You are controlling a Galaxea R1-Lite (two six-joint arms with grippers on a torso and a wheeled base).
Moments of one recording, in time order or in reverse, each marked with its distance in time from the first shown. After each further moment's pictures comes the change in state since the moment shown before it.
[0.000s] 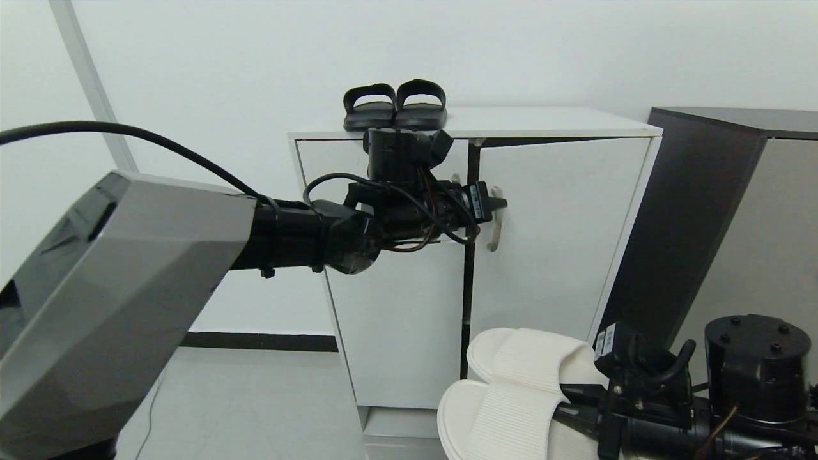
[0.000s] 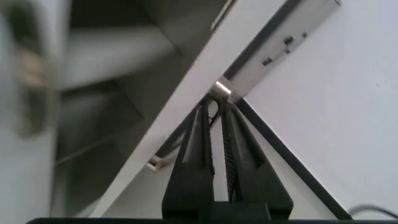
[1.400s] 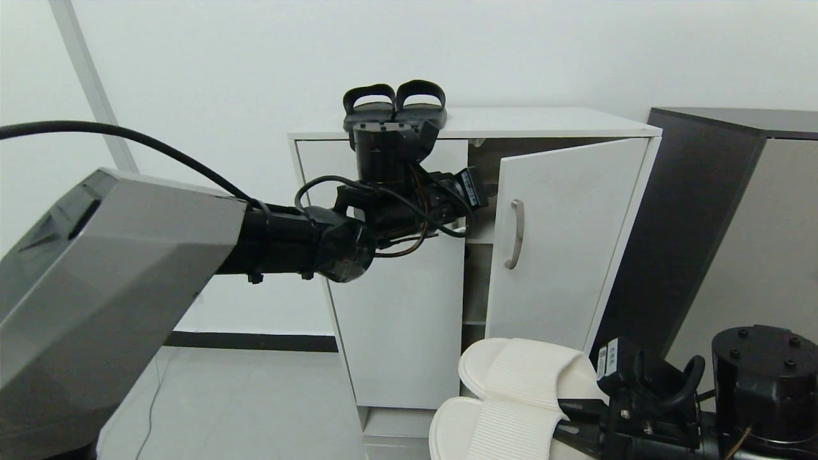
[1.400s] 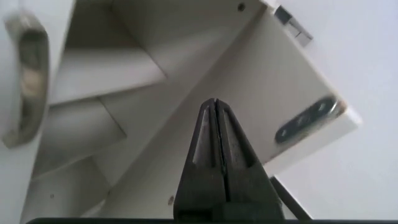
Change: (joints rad) left arm 0.015 -0.026 0.073 -0.154 0.029 -0.118; right arm 0.061 -0.028 0.019 0.006 -0.002 0.000
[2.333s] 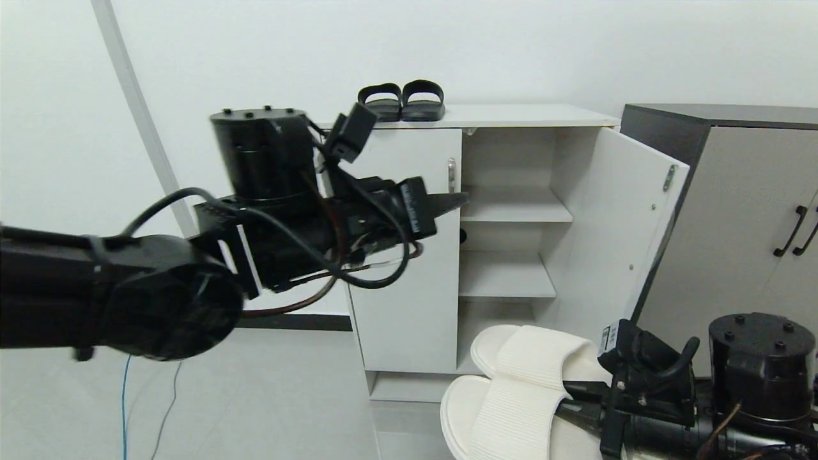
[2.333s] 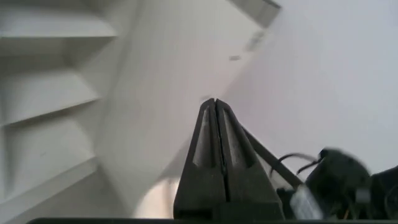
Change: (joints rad) left arm -0.011 -0.440 0.571 -0.136 0.008 0.112; right arm -0.067 0.026 -0.021 -0.007 0.001 0.005
